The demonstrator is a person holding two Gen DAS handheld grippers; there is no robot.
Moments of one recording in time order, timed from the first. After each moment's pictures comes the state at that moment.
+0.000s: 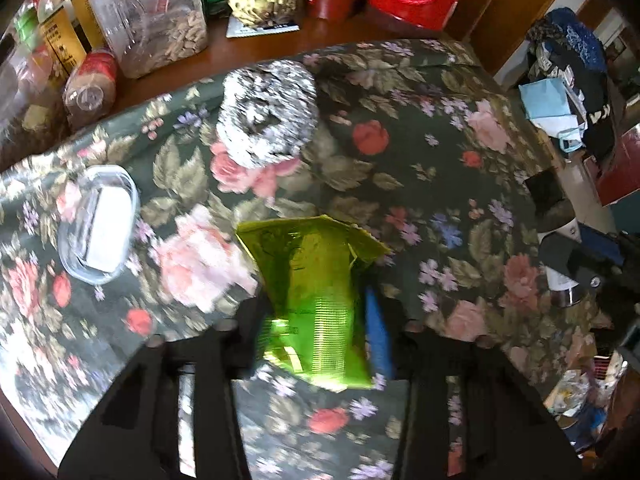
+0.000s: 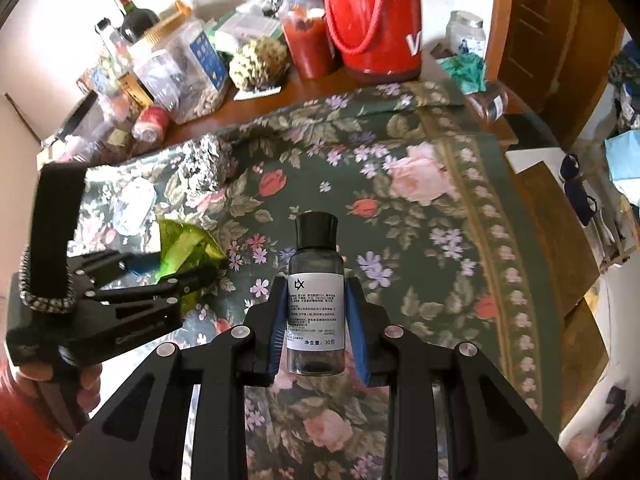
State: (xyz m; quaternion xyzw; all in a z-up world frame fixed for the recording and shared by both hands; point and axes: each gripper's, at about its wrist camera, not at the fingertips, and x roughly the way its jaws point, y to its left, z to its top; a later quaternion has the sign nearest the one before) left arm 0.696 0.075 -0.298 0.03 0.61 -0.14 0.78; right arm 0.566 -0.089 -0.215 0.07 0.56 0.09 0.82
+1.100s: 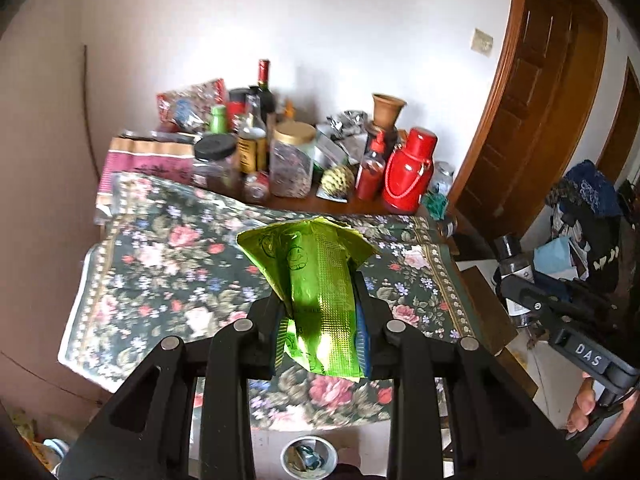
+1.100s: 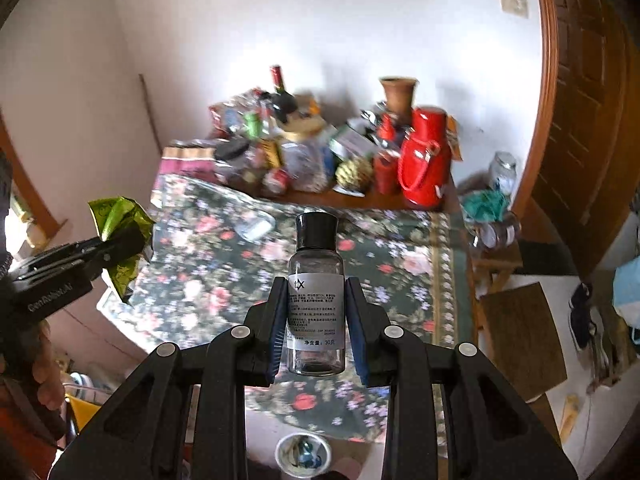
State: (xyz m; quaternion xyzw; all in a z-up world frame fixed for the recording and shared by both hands) left arm 0.456 0.079 -0.067 -0.07 0.36 0.03 0.93; right arm 0.433 -0.108 -0.062 -0.02 0.39 0.24 0.89
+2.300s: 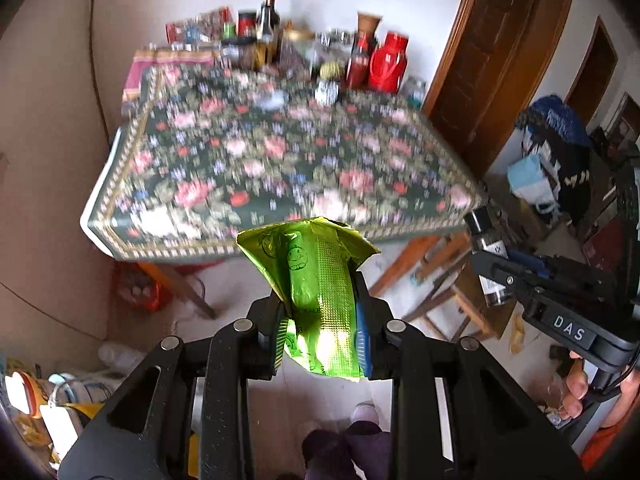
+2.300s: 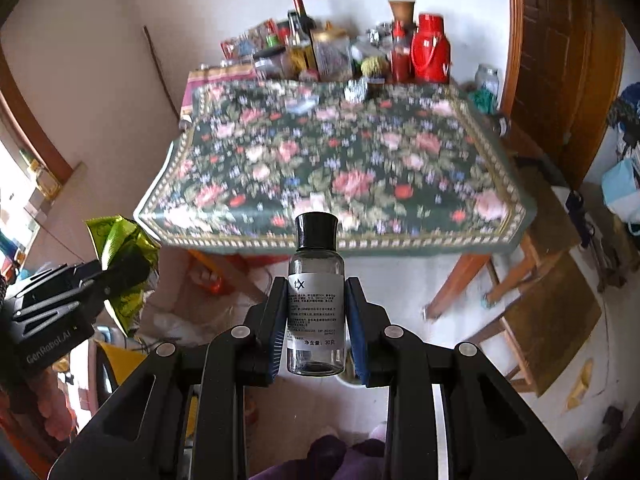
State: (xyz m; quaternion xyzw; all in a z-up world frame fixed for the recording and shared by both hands) left arm 0.228 0.122 -0.158 -0.06 0.46 -0.03 0.89; right arm 0.220 -0.051 -0.142 0.01 0.48 0.19 0.86
